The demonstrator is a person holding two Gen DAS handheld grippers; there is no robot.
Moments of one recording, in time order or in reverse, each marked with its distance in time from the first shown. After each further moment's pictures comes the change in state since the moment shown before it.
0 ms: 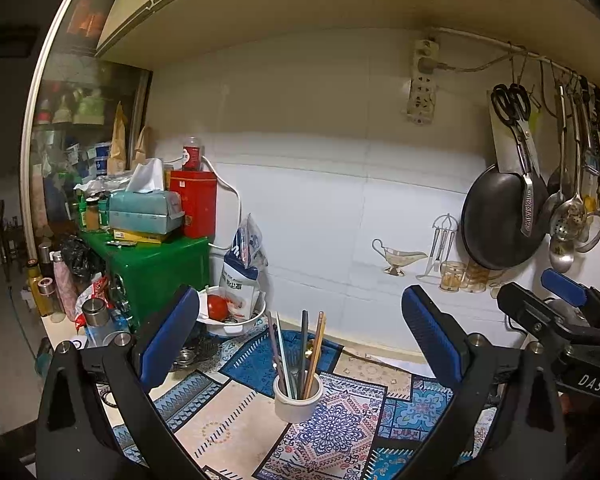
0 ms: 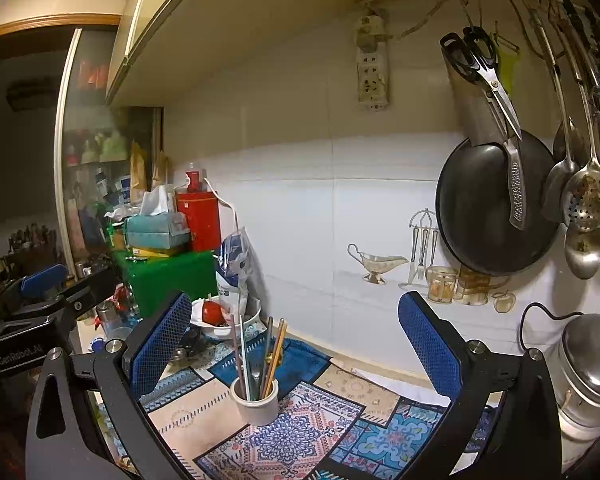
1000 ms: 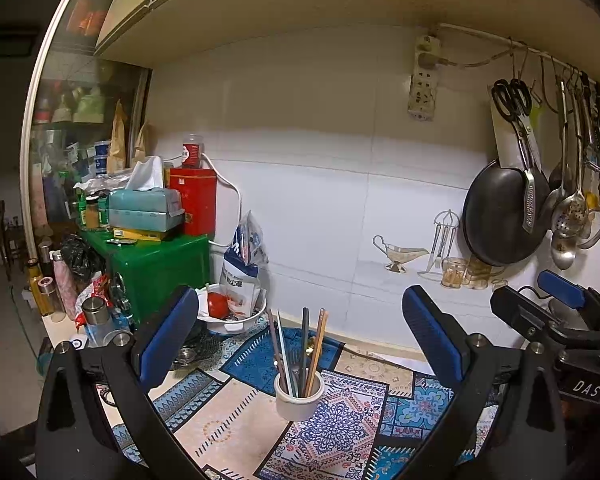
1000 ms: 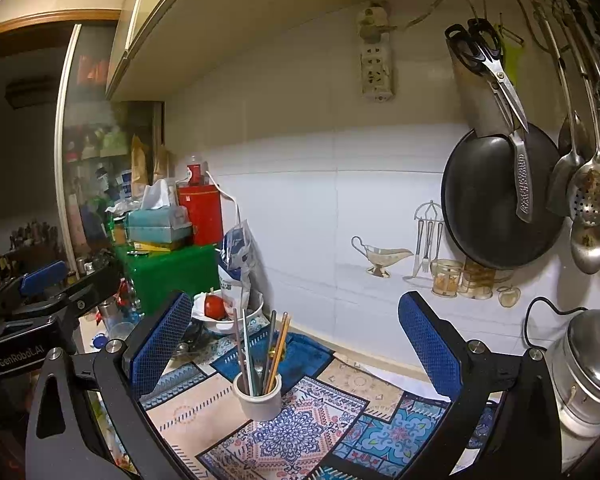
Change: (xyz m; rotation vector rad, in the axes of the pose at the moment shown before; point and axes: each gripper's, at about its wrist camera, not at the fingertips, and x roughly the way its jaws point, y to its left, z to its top) left arm 0.003 0.000 -0.005 0.004 0.005 0.006; right arm 0.004 0.000 -0.001 0.004 0.022 0.011
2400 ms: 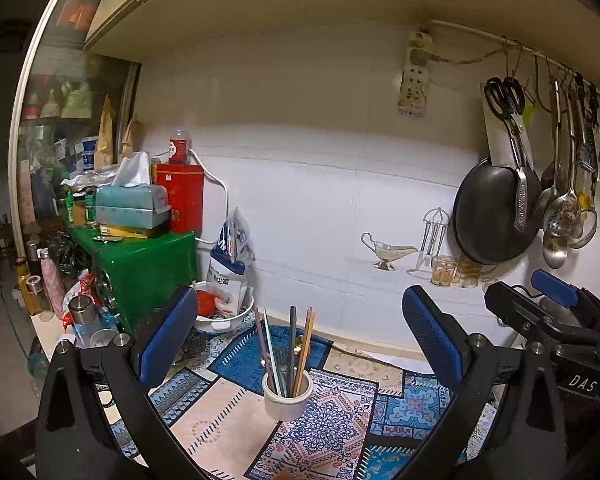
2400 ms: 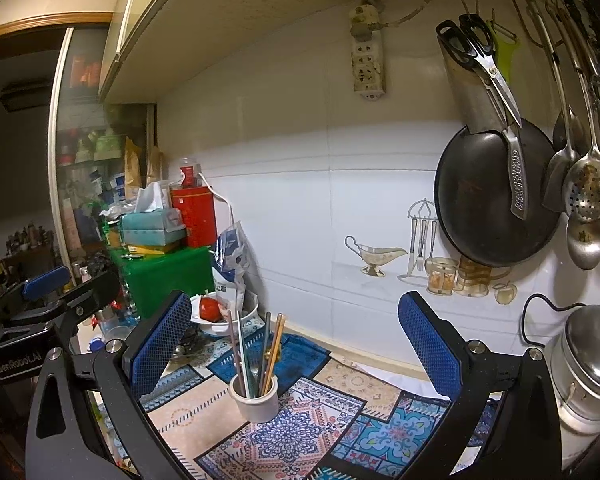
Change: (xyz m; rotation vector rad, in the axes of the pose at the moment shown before) left arm 0.012 0.000 0.003 0.002 0.022 -0.062; right arm 0.003 -0.002 0.002 0.018 0.005 -0.028
